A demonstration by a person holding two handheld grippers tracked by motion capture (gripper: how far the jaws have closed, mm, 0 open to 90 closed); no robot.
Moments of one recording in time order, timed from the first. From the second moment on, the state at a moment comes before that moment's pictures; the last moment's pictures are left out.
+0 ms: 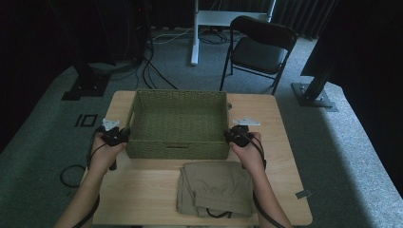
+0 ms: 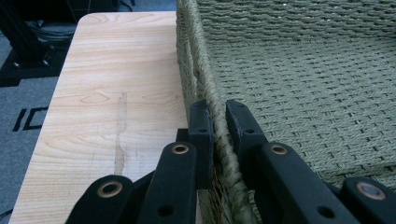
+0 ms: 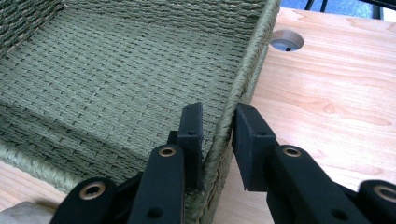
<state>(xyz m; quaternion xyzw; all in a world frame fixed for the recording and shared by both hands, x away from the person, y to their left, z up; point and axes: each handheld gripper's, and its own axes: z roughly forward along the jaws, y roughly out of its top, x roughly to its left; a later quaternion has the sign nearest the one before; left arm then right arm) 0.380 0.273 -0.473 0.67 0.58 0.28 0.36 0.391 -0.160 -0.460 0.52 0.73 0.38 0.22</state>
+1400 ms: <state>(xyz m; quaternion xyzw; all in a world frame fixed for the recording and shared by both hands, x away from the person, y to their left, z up) 0.446 0.270 -0.485 0.68 0.56 0.30 0.36 0.460 -0.141 -0.479 0.59 0.69 0.34 0.26</state>
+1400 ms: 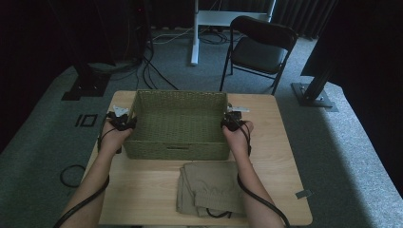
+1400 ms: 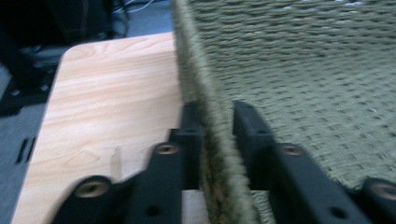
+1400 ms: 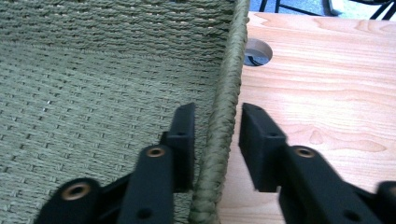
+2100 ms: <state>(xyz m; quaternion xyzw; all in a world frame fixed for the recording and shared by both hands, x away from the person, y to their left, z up) 0.448 0.244 -0.484 0.68 0.57 0.28 0.37 0.462 -0.163 -0.475 0.60 0.69 0.32 0.25</state>
